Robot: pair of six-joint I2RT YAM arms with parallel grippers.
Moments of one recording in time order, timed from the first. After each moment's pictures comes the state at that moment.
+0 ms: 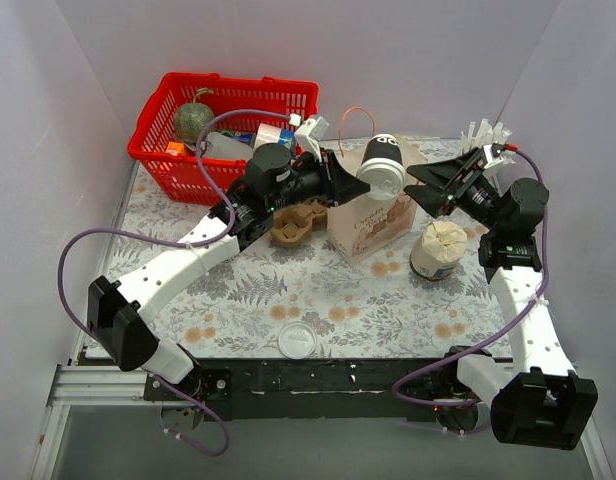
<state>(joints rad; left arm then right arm) -0.77 1.49 1.42 0.02 0.37 -0.61 -0.05 1.01 0.86 0.26 -0.88 1.37</state>
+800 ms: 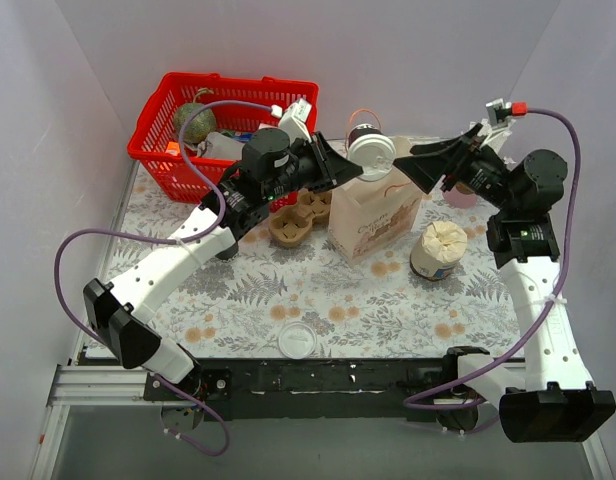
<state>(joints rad) -0.76 1.50 1.59 -0.20 0.17 -0.85 0.04 1.03 1.17 0.11 -0.85 0.67</state>
